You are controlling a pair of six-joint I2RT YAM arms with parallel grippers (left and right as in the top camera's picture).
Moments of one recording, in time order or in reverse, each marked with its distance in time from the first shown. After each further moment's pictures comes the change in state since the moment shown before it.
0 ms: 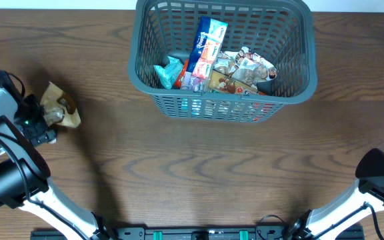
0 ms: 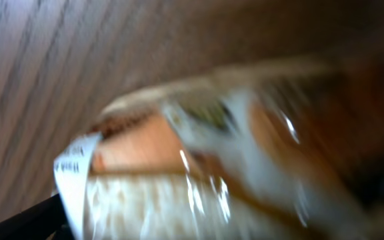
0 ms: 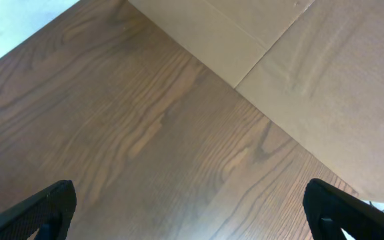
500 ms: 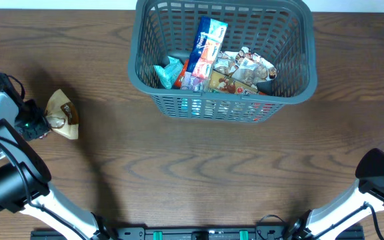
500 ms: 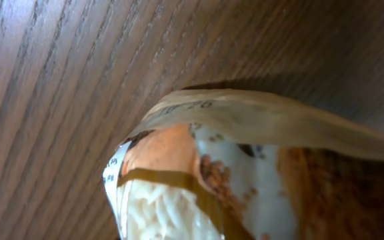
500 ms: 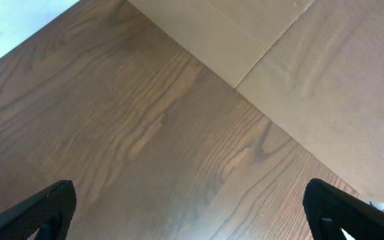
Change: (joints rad) left arm 0.006 -0.034 -0.042 0.051 -0.001 0.037; right arm 0.000 0.000 0.000 0.000 0.000 0.000
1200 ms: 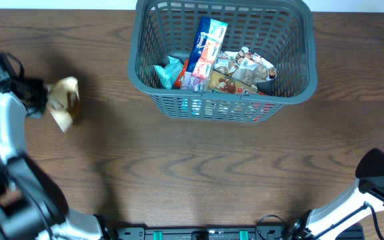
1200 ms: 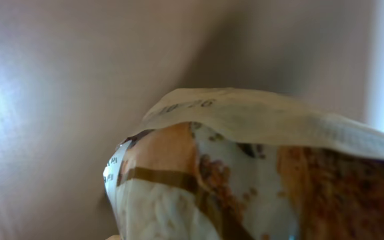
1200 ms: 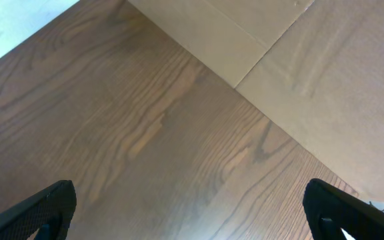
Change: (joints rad) left arm -0.120 -0.307 -0.021 0.121 0.071 0.507; right arm 0.000 0.000 0.000 0.000 0.000 0.000
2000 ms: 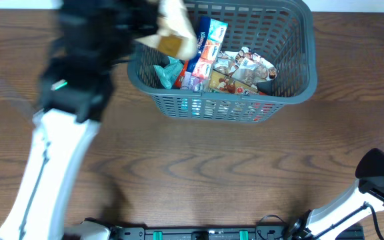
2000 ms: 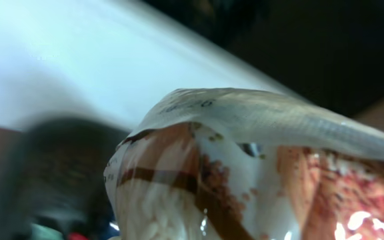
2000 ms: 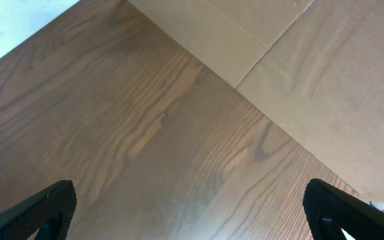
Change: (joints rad) left arm -0.822 -0.188 0.427 0.177 0.057 0.359; right arm 0.000 0.000 0.000 0.000 0.000 0.000
